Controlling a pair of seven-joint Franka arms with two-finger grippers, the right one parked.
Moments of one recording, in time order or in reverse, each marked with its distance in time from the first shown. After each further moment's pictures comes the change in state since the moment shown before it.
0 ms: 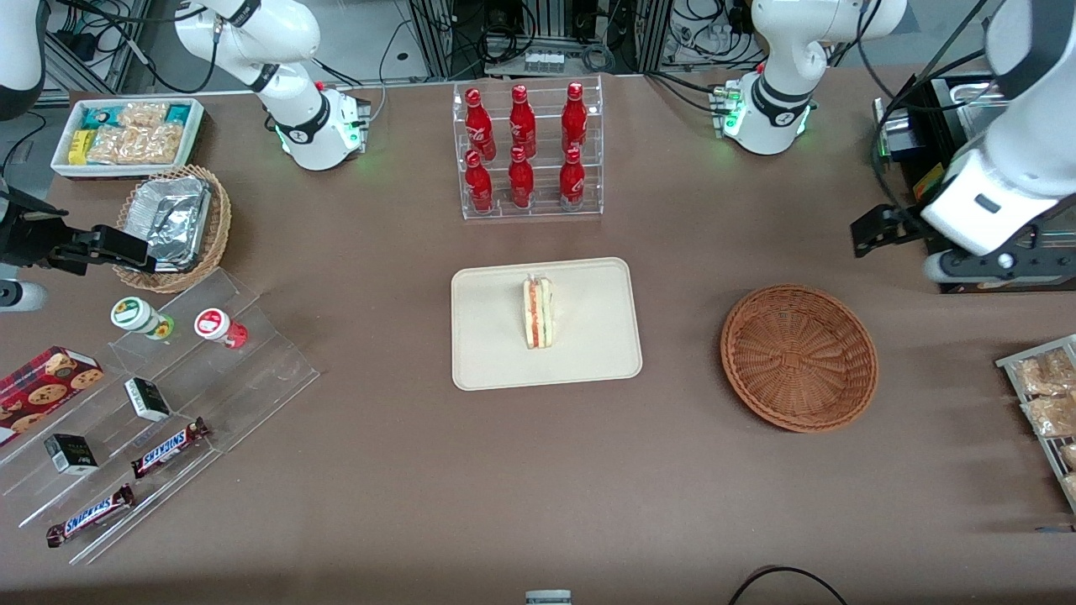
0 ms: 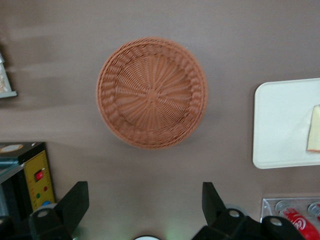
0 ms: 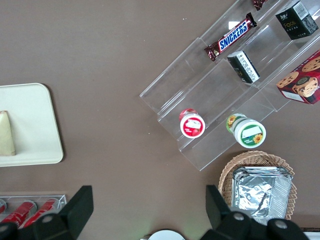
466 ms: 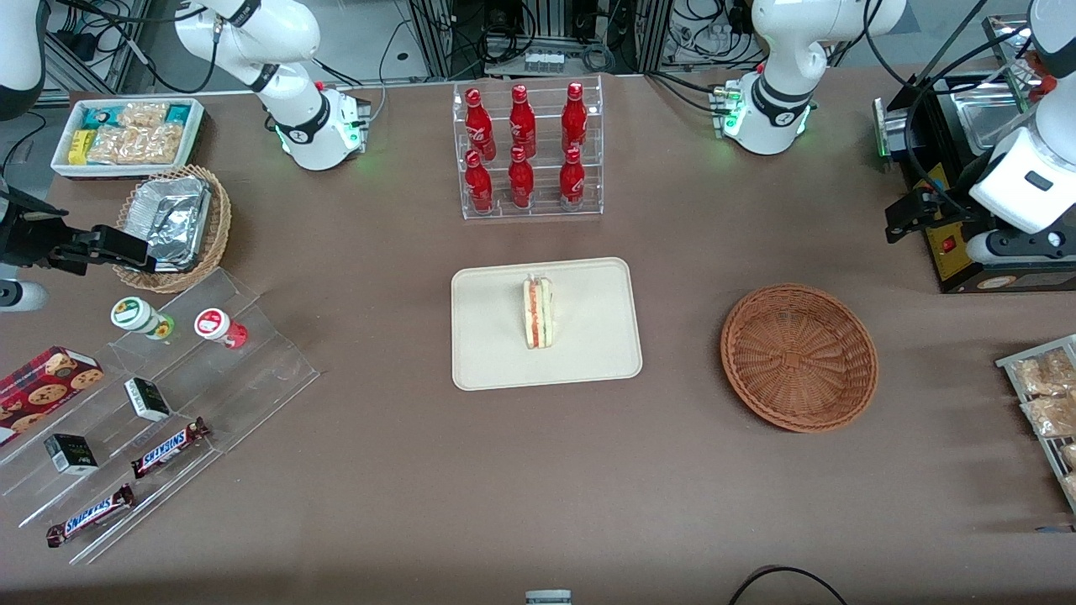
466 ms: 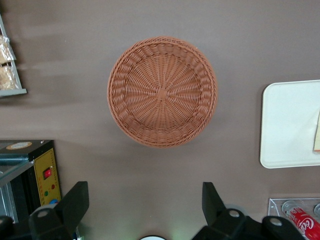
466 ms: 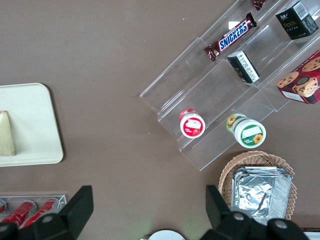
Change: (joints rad) arm 0.045 -0.028 -0.007 -0.020 -0.008 0.016 0.032
